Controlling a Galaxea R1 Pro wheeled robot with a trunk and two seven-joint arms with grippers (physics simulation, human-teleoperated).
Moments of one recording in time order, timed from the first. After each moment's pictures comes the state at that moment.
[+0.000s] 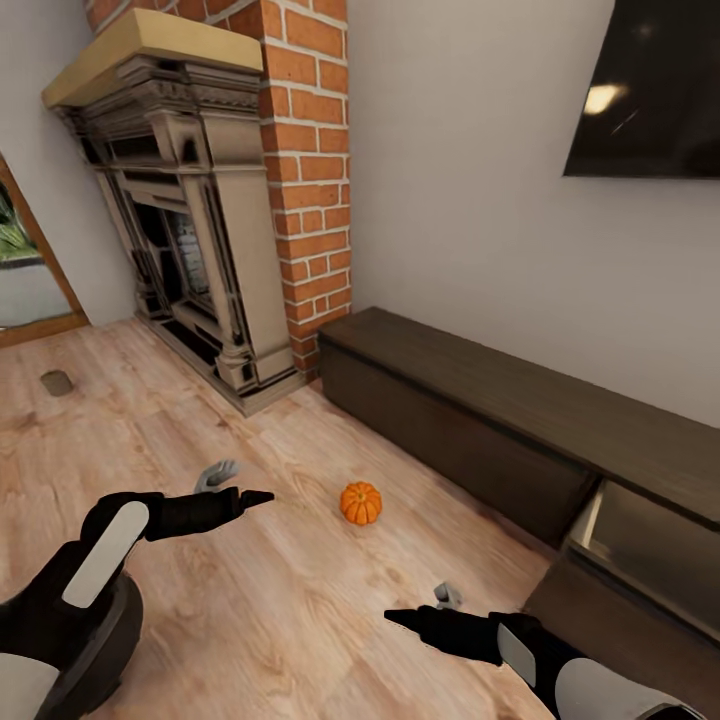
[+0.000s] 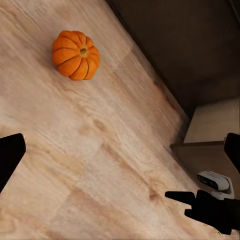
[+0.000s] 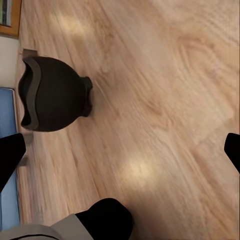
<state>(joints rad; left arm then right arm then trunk) -0.54 0.33 -0.14 -1.28 0.94 0.98 -0.12 -0.66 -0.05 0.38 -0.15 -0.61 0.34 0.90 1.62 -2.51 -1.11</state>
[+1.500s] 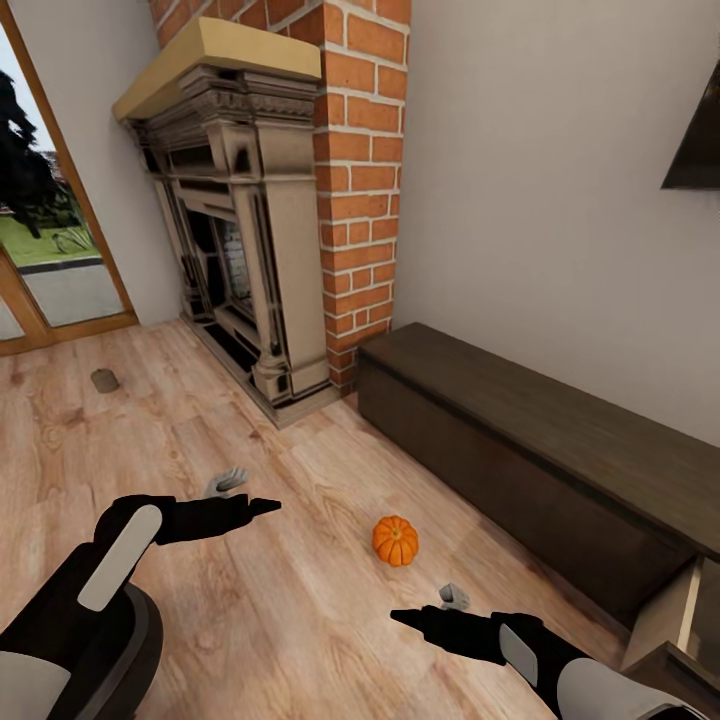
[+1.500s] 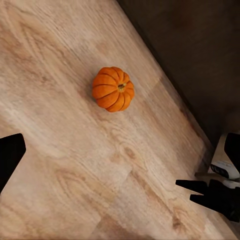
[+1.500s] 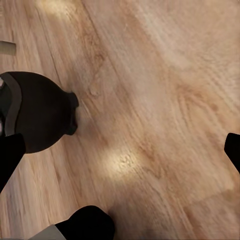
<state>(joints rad) -0.54 0.31 -0.18 -1.27 0.88 0.98 -0.12 -0.66 -0.06 0.37 -0.15 -0.62 0.33 0.80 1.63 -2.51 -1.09</state>
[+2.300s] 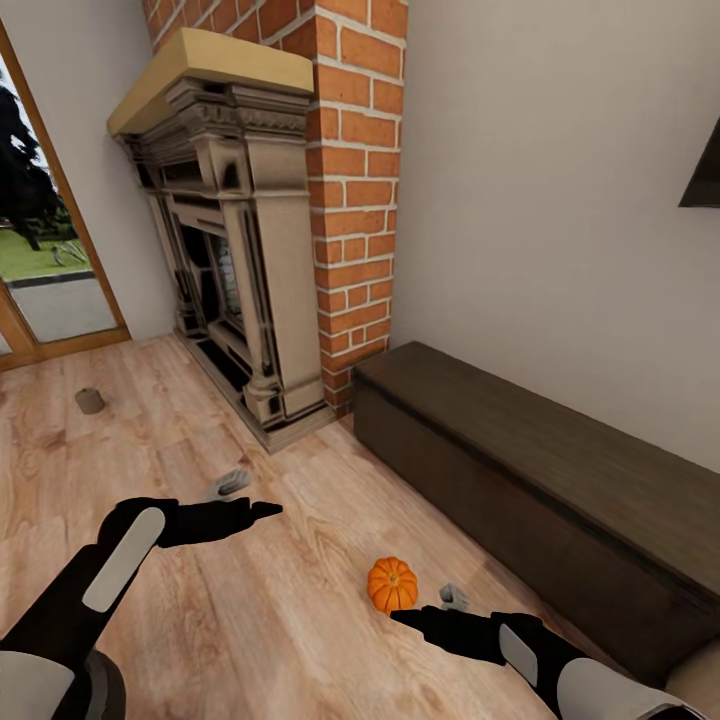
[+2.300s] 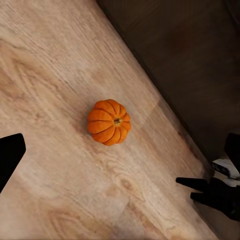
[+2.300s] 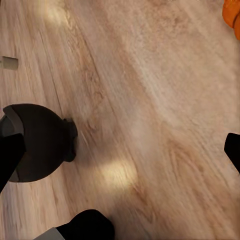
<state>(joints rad) -0.54 0.30 -0.18 -1.25 0.88 0.98 -0.12 -0.66 -0.06 0.37 -0.15 -0.61 0.33 0.80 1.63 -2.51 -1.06</state>
